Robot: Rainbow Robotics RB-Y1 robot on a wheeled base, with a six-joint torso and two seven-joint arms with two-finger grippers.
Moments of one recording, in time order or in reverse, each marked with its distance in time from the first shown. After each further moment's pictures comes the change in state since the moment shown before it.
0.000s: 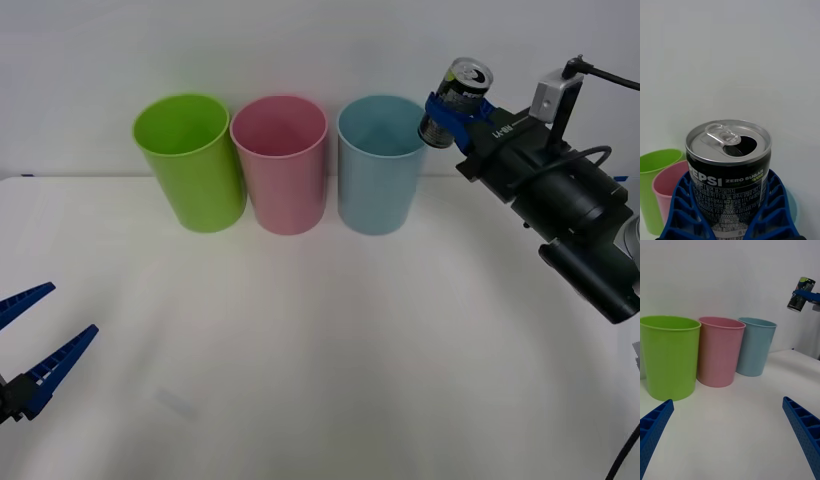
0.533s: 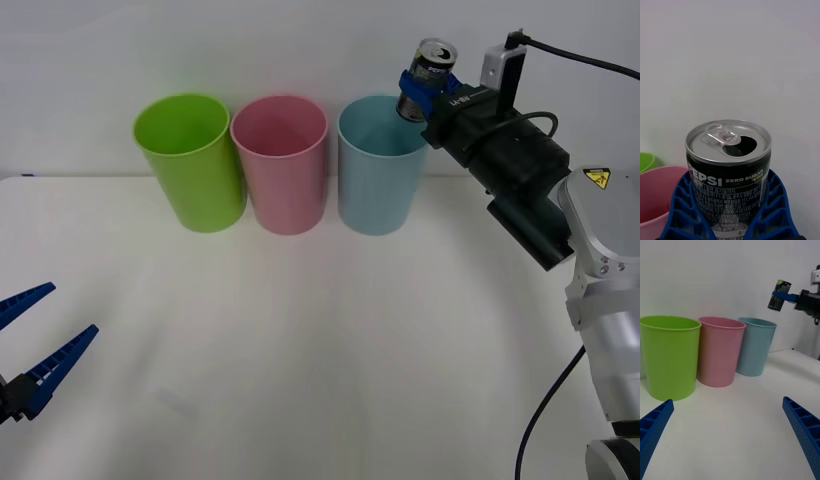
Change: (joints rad) right arm -0.220 0.166 -0.070 0.262 0.218 0.003 0.002; left arm 0.000 0.000 0.000 0.000 0.000 0.000 0.000
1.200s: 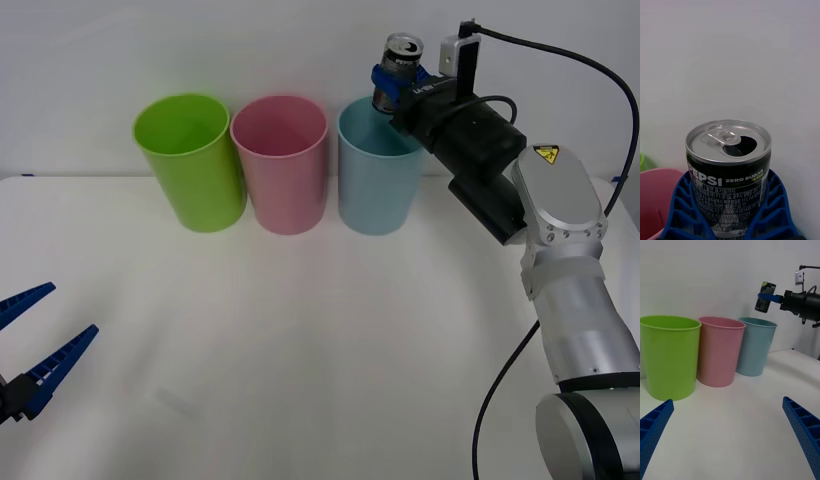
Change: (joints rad) right arm -0.135 0.100 -0.056 0.169 0.125 0.006 0.032; left arm 0.000 0.000 0.000 0.000 0.000 0.000 0.000
